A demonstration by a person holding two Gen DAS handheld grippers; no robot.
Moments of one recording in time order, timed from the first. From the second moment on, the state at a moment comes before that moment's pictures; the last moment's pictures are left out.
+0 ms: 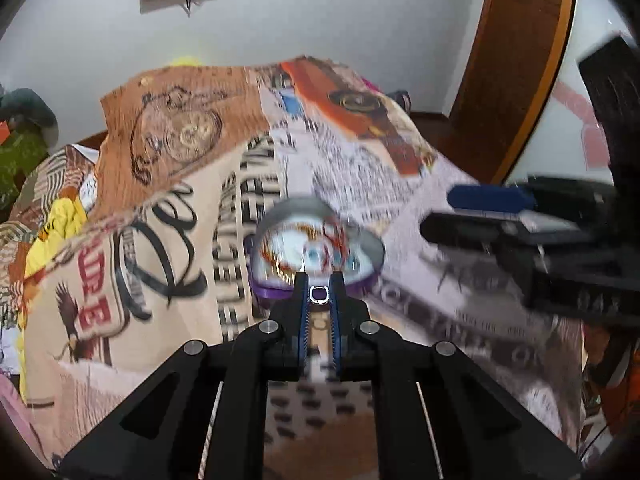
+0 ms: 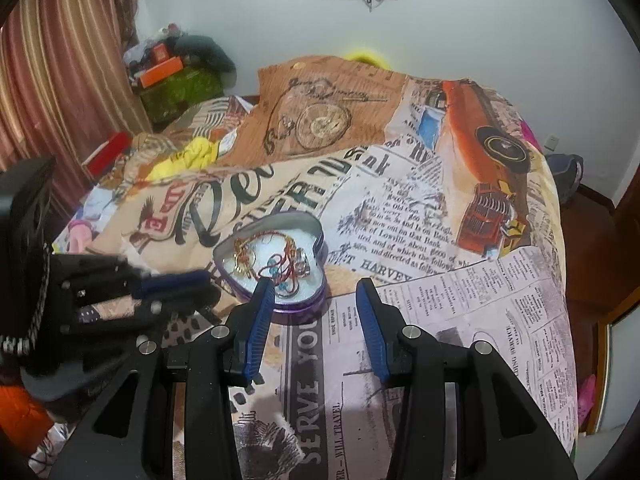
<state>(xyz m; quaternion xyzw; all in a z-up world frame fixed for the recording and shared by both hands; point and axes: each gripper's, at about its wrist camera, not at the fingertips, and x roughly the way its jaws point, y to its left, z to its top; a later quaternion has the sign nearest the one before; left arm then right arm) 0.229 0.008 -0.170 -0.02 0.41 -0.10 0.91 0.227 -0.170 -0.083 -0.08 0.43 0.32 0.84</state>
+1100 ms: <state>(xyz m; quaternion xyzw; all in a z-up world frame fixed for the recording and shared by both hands) 0.119 0.019 0.000 -0.03 0.19 -0.04 0.98 0.121 -0.208 0.079 -0.02 0.20 0.28 0.94</state>
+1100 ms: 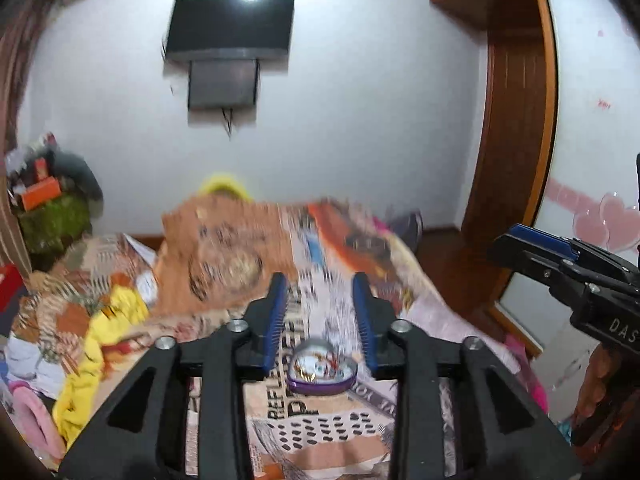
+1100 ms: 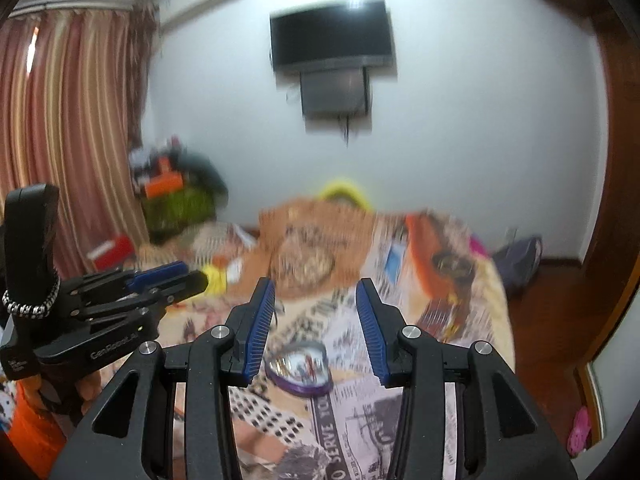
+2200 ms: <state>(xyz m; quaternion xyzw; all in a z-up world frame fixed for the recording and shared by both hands) -0.014 -0.004 0.046 -0.01 0.06 0.02 1.00 0.011 -0.227 0.113 -0.02 0.08 0.21 0.97</state>
